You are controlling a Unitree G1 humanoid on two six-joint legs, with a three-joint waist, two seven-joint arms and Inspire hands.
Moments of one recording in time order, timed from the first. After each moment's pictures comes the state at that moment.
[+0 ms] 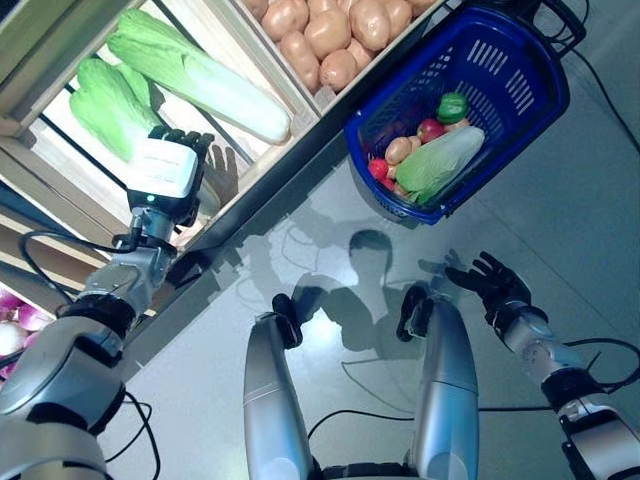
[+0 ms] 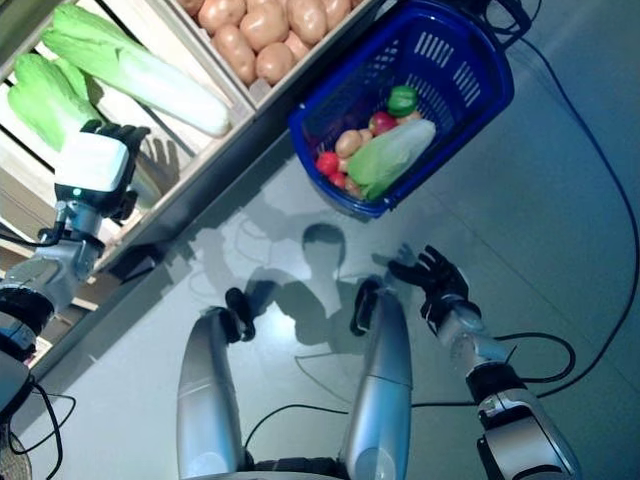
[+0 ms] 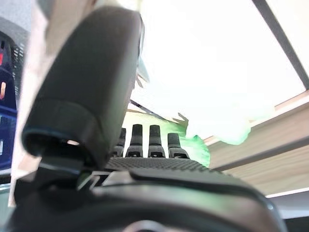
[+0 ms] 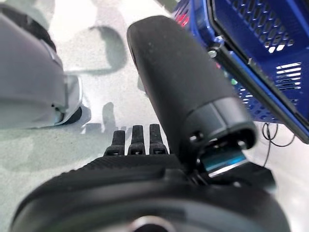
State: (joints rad) left arm -0.88 0.95 -0.78 0.87 0.67 -0.05 0.62; right arm -0.45 -0.61 0.31 0.73 0.99 0.03 -0.15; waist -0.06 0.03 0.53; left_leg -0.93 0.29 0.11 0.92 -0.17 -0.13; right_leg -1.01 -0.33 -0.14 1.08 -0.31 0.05
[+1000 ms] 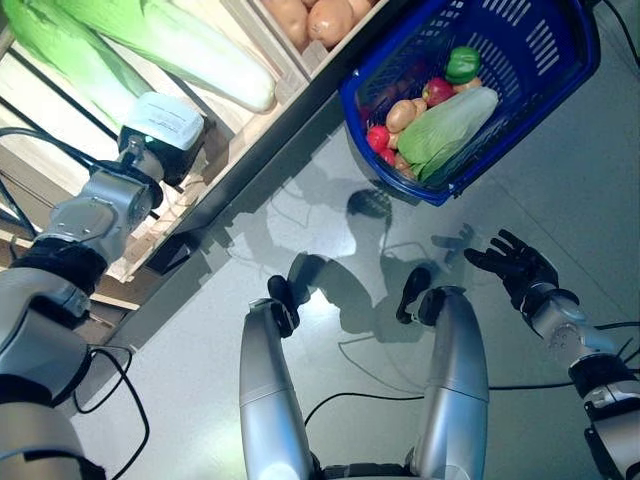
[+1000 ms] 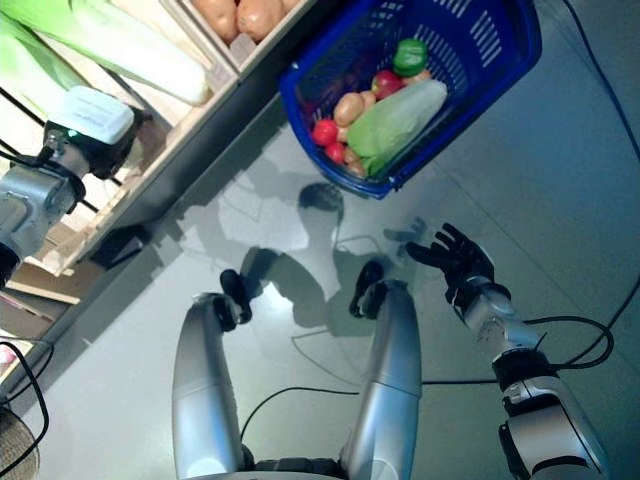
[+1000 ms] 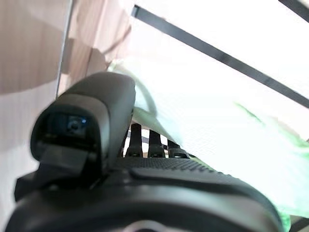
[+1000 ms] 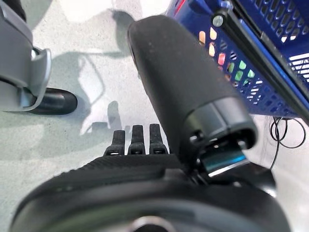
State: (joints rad) left arm -1.11 1.03 -0.86 0.79 0.67 -0.04 0.06; right arm -0.49 -0.70 0.28 0.75 1.03 0.04 -0.05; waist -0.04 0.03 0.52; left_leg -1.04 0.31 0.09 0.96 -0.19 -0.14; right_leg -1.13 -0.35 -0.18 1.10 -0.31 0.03
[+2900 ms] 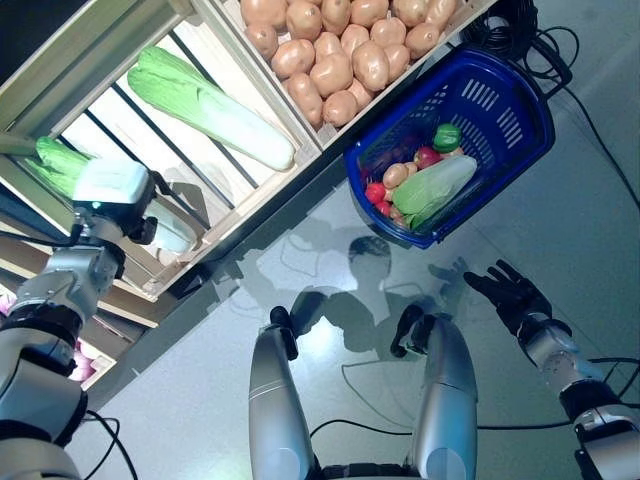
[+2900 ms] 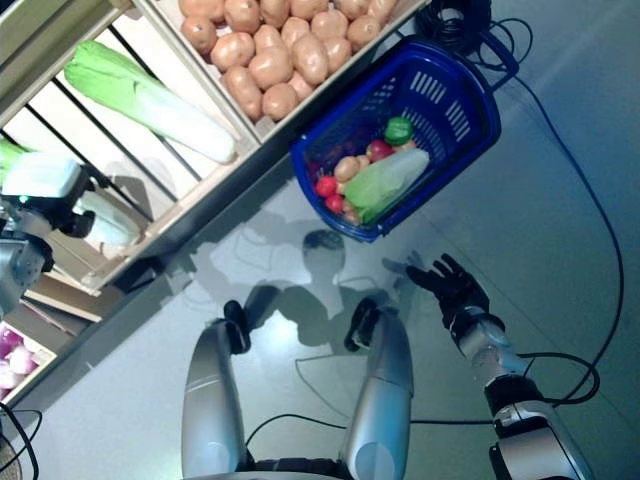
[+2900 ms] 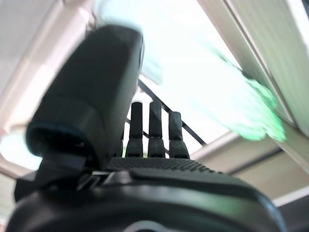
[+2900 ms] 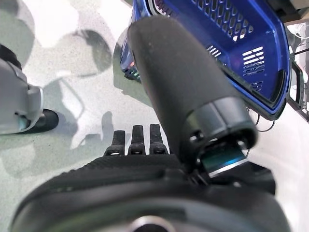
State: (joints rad) left arm -0.78 1.04 -0.63 0.95 0.56 -0.18 0.27; right arm -0.39 -0.63 0.24 0.81 1.10 -0.01 -0.01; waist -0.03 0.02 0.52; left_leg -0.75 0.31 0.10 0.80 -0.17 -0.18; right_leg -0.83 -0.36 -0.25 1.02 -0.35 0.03
